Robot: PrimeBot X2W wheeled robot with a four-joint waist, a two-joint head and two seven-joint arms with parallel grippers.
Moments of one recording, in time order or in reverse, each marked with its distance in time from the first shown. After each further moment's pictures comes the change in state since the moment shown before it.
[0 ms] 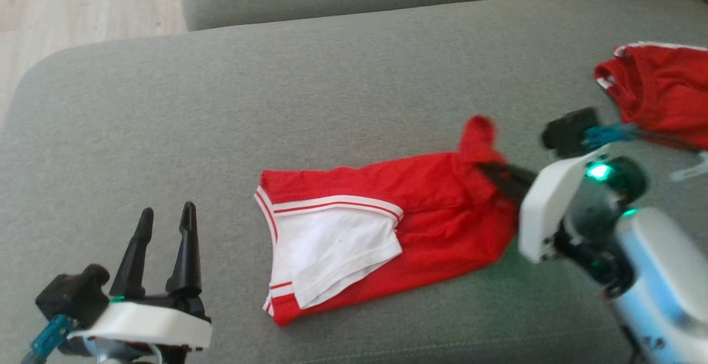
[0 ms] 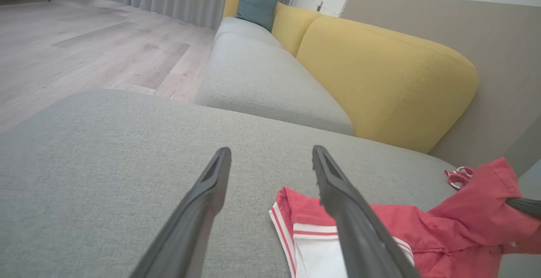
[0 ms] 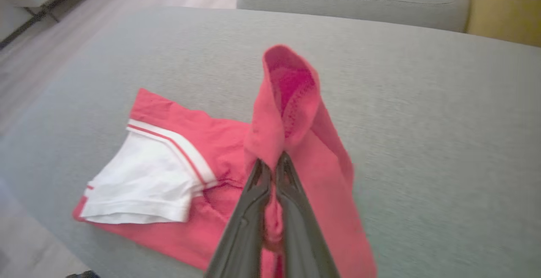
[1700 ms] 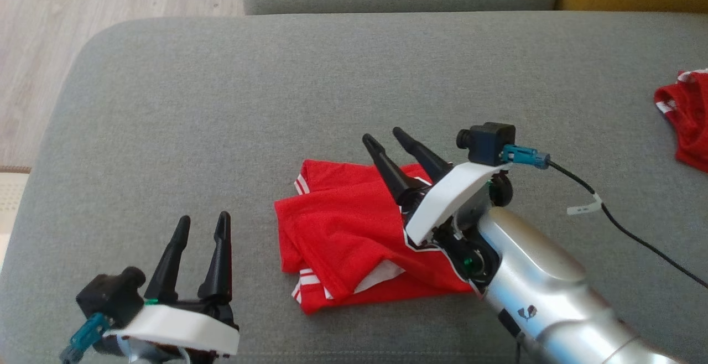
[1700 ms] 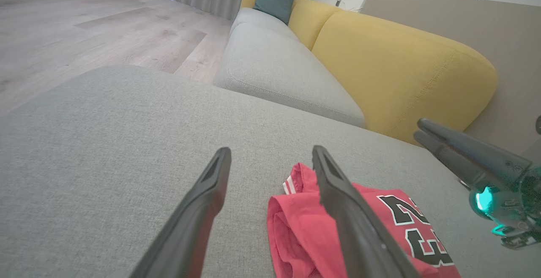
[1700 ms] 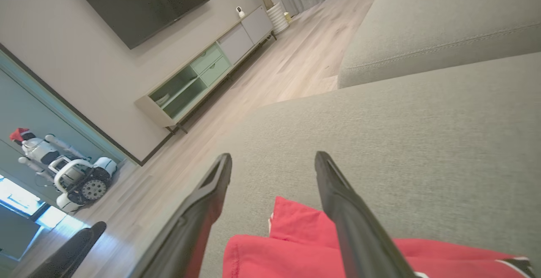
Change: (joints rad) left arm -0.022 -0.044 -0.063 0.075 0.009 -0.042 -0.007; right arm -0.226 0.317 0.314 0.508 0.309 0.000 -0.663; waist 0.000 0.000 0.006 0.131
